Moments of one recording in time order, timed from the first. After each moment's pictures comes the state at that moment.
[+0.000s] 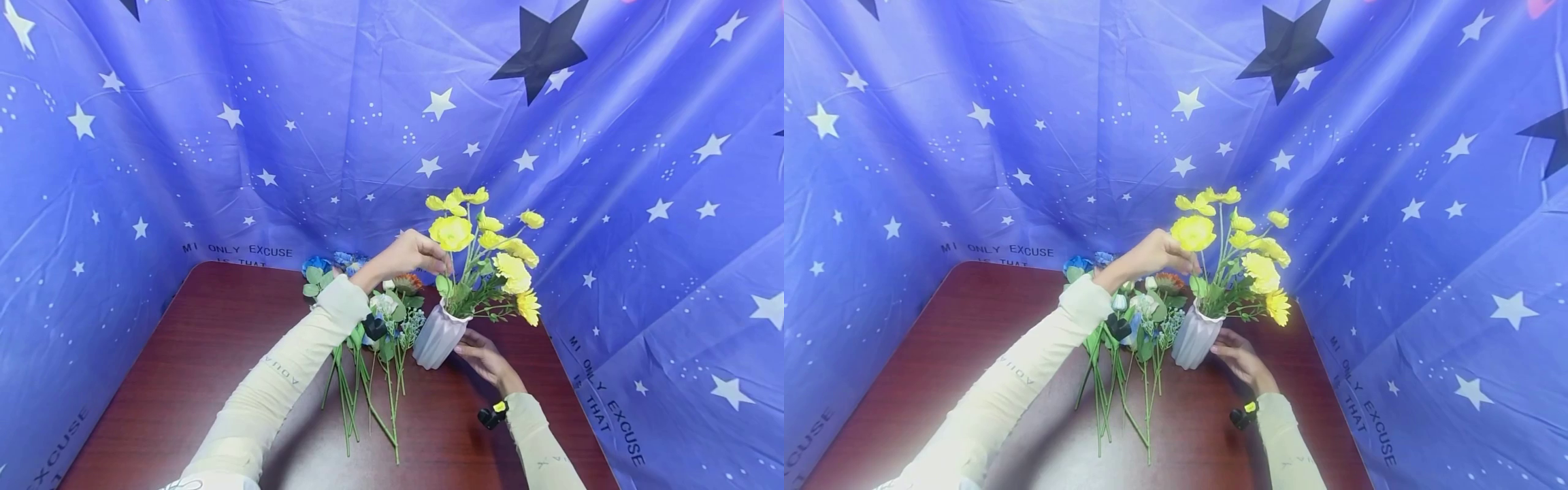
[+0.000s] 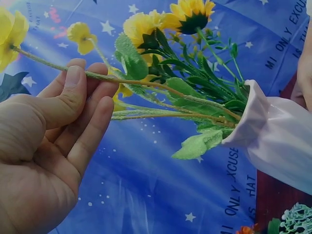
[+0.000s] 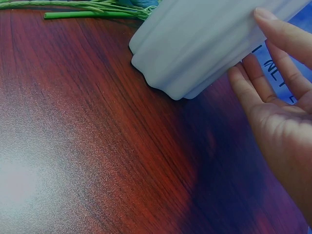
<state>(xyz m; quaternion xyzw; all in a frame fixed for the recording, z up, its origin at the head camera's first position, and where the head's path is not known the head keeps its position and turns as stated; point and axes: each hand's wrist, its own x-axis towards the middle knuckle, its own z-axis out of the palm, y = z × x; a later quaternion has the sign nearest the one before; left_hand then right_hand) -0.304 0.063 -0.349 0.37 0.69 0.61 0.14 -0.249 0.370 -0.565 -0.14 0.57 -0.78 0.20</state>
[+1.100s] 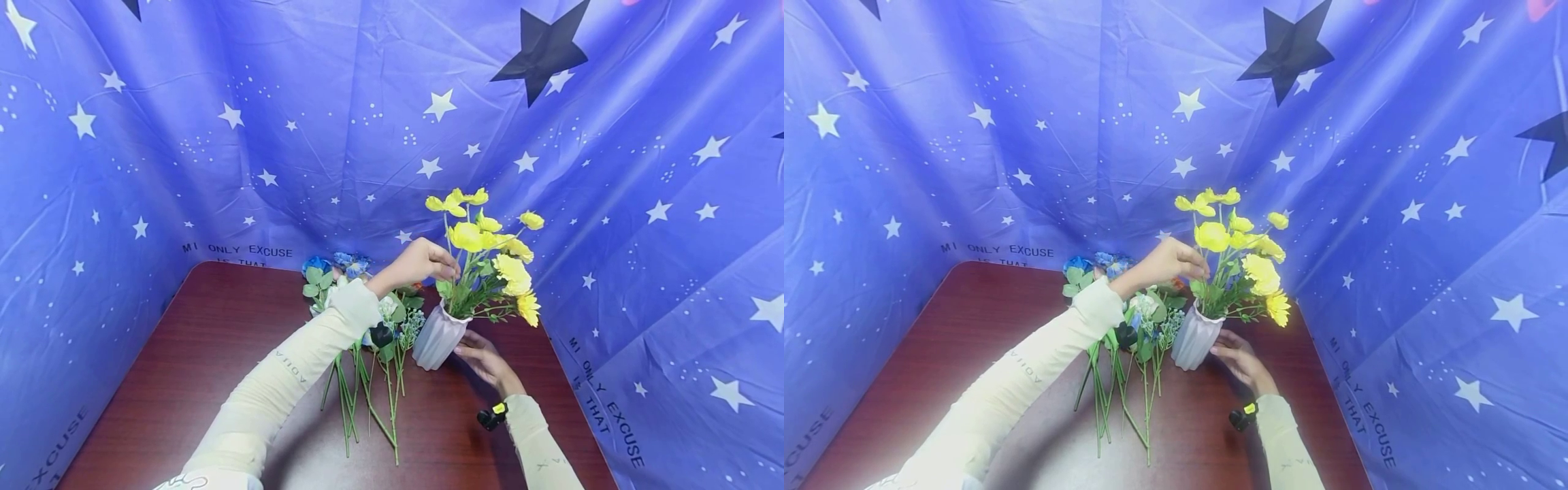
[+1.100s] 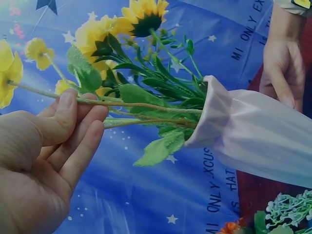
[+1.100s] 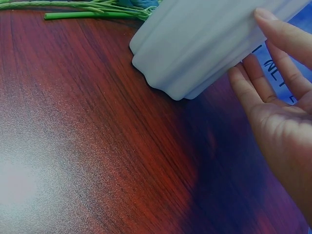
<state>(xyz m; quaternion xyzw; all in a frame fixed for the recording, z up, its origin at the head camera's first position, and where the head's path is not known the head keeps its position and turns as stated) -0.303 0.087 -0.361 0.33 0.73 0.59 0.11 -0.247 0.369 -0.565 -0.15 0.57 -0.78 0.20</state>
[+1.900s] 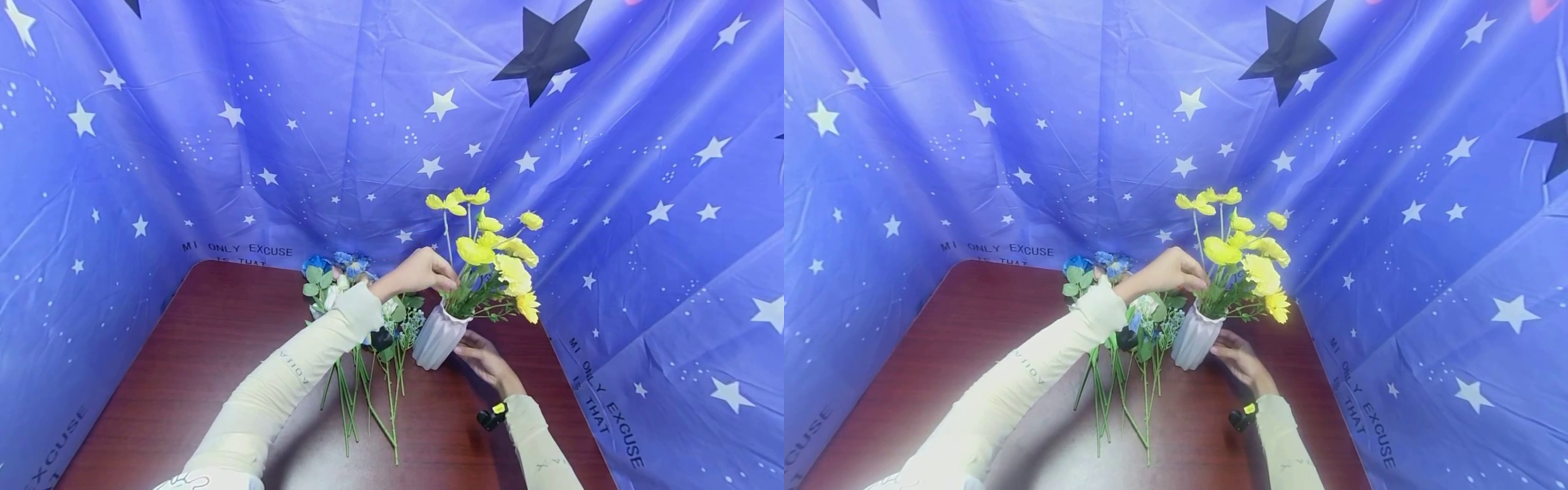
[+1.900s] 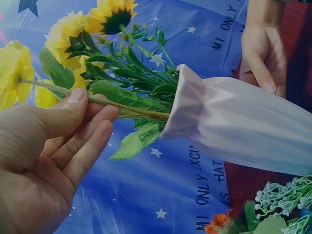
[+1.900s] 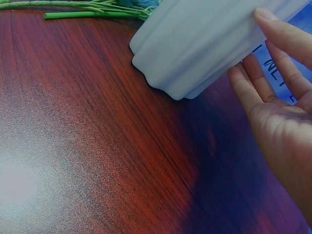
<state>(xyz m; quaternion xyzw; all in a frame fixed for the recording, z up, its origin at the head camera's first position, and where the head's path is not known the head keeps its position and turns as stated) -0.302 0.092 -0.374 0.36 0.76 0.53 0.10 -0.248 0.370 -0.567 -0.15 0.58 -0.78 0.19</state>
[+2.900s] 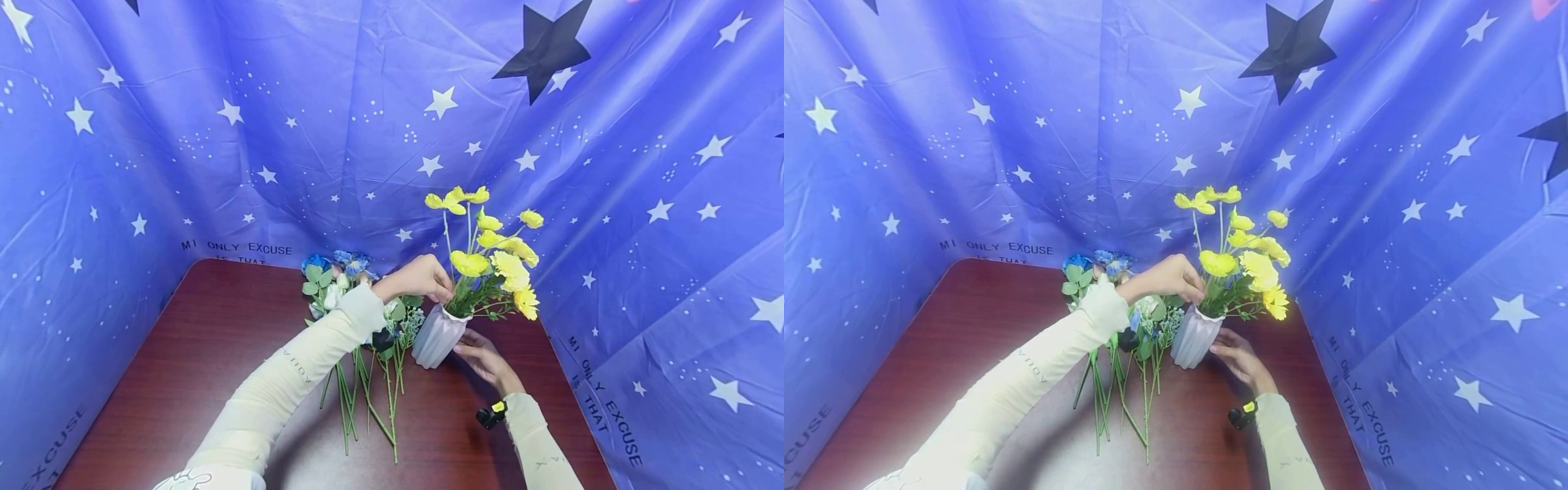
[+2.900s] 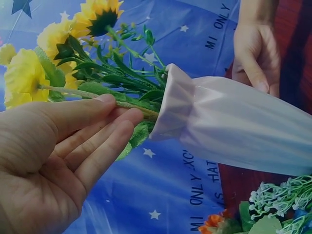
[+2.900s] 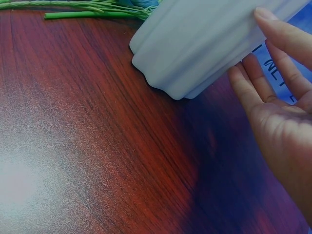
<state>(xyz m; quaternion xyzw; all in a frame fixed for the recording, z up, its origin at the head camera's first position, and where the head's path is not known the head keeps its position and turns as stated) -0.300 0.094 -0.379 0.36 0.79 0.47 0.15 -0.247 0.369 -0.565 -0.14 0.57 -0.78 0.20</state>
